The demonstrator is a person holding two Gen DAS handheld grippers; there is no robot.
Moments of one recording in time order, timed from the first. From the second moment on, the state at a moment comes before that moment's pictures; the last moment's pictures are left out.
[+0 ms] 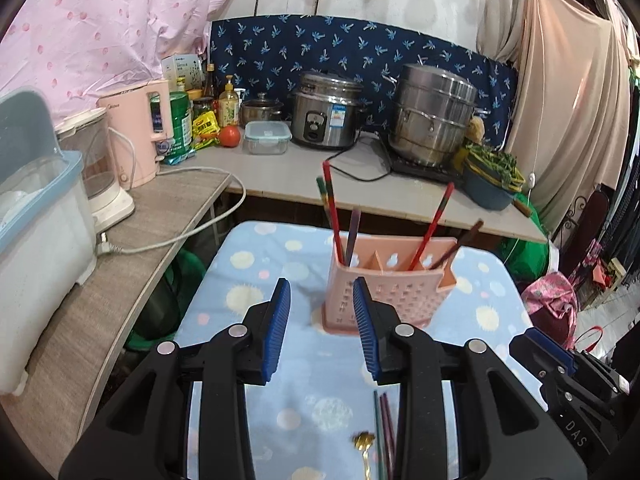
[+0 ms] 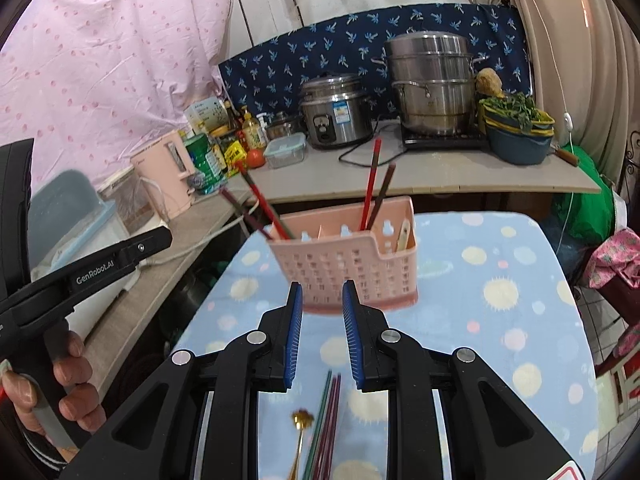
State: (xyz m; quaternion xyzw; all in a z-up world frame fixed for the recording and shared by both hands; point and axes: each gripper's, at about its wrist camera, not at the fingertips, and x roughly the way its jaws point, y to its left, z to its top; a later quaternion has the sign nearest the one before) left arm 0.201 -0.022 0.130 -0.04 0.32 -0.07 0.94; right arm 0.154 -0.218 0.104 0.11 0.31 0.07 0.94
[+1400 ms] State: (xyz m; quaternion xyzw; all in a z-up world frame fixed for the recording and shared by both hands) left arm 0.090 -0.021 -0.033 0.00 0.48 -0.08 0.87; right arm 0.040 -0.176 -0.069 0.06 0.49 0.06 0.87
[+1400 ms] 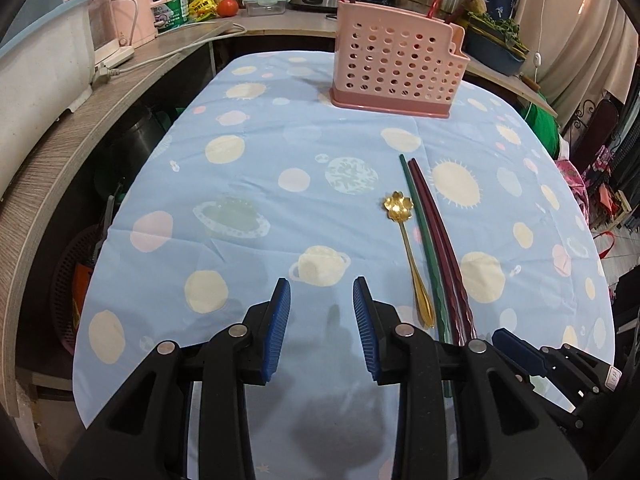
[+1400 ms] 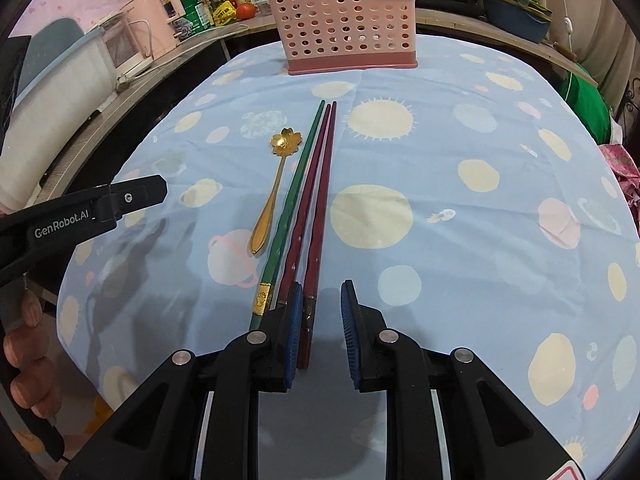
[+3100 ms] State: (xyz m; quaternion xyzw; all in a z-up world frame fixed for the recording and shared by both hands) left arm 0.093 -0.071 -0.068 0.02 0.52 -0.15 0.84; right arm 0.042 -0.201 -0.073 0.08 0.49 0.04 0.87
